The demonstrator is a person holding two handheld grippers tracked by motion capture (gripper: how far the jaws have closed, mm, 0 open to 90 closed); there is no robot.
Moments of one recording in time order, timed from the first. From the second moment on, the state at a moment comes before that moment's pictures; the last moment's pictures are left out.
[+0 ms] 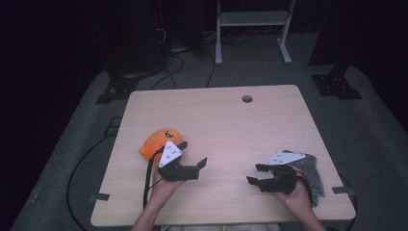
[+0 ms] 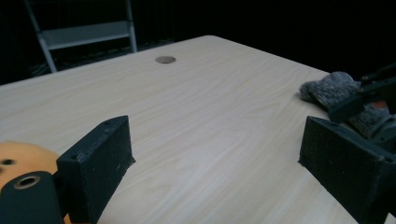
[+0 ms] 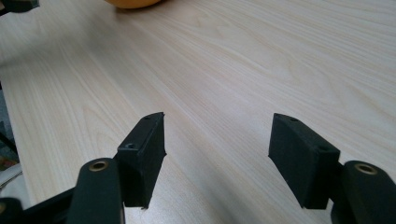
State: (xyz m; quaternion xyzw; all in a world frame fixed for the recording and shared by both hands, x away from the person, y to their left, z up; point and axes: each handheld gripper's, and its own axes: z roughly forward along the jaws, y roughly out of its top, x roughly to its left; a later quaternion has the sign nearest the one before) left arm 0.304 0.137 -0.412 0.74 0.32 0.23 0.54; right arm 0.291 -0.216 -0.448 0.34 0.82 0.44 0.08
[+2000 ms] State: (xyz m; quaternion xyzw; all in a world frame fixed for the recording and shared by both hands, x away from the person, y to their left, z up) left arm 0.332 0.230 -0.440 0.73 0.43 0.32 0.43; right arm 0.293 -0.217 -0.449 0.35 0.83 0.44 0.08
